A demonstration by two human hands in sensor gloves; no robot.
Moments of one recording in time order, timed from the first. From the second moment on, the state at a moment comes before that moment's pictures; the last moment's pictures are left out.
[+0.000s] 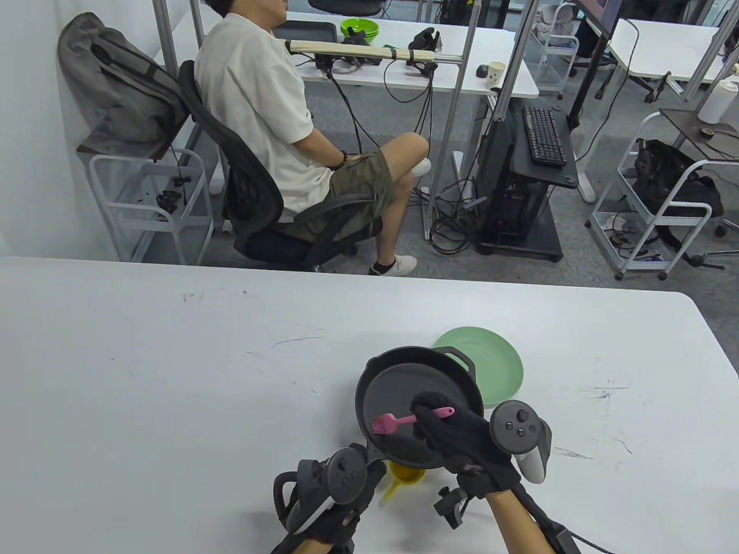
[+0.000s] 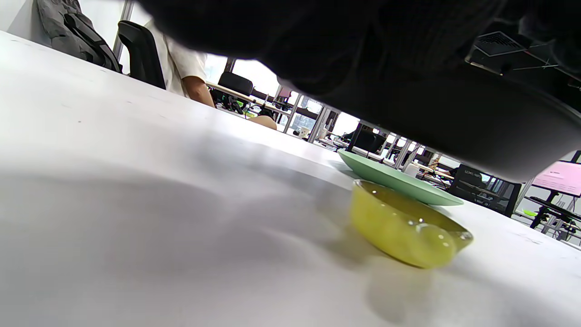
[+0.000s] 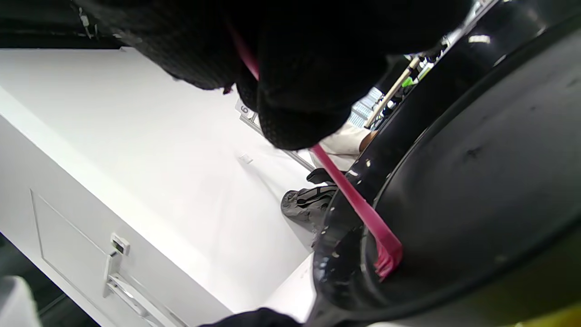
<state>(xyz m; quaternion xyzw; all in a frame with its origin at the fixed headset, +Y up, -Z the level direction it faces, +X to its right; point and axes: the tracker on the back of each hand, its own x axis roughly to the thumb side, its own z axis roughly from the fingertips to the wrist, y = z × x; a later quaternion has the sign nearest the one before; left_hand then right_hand) -0.055 -0.740 -0.322 0.03 -0.05 0.18 0.98 0.182 -0.689 -0.384 0.21 -0.02 0.86 0.48</state>
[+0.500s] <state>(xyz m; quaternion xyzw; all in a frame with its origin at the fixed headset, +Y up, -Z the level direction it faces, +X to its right) -0.060 -0.739 -0.323 0.03 -0.04 0.18 0.98 0.224 -0.680 -0.393 0.13 -0.05 0.90 0.42</state>
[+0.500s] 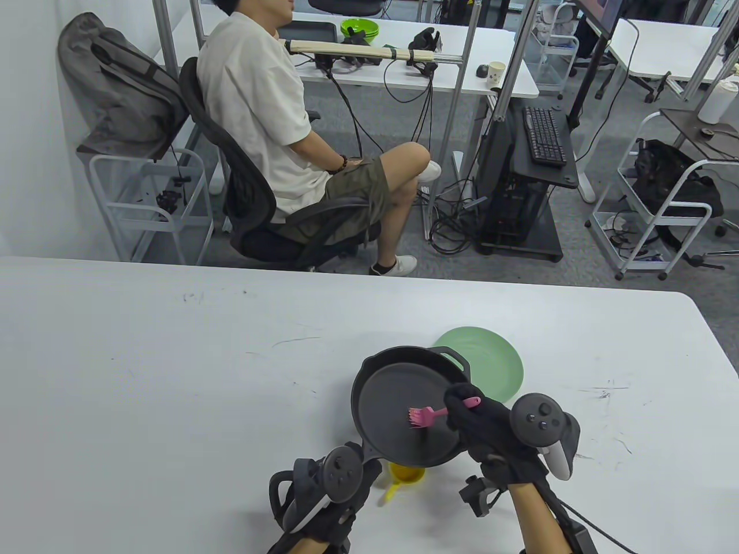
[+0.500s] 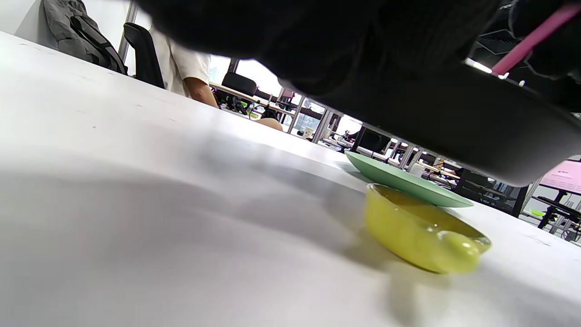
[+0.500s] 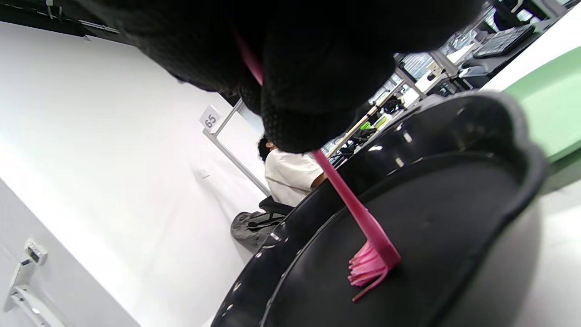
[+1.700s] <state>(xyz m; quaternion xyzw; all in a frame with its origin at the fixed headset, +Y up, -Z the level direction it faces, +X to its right) -0.054 -0.737 -0.321 0.03 -0.05 0.17 0.98 0.174 -0.695 -0.382 0.23 0.02 0.85 0.47</state>
